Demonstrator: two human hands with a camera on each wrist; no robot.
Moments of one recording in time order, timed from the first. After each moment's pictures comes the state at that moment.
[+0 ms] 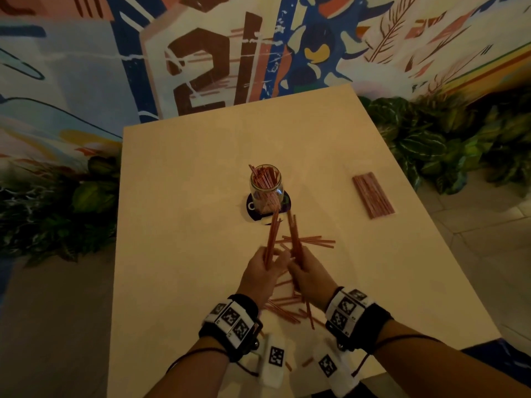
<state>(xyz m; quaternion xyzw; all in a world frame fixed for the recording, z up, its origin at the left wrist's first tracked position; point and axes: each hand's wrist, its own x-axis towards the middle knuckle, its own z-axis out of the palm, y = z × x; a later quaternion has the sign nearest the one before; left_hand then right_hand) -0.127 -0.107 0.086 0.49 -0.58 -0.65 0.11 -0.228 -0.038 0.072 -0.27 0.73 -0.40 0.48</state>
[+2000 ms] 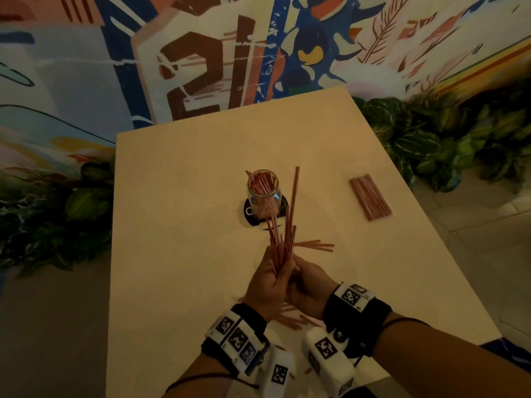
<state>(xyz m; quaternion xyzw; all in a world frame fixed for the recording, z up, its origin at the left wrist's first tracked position) -0.132 -0.099 0.107 0.36 -0.68 -0.62 0.18 -0.224 -0.054 0.085 0.14 0.50 -0.53 0.67</state>
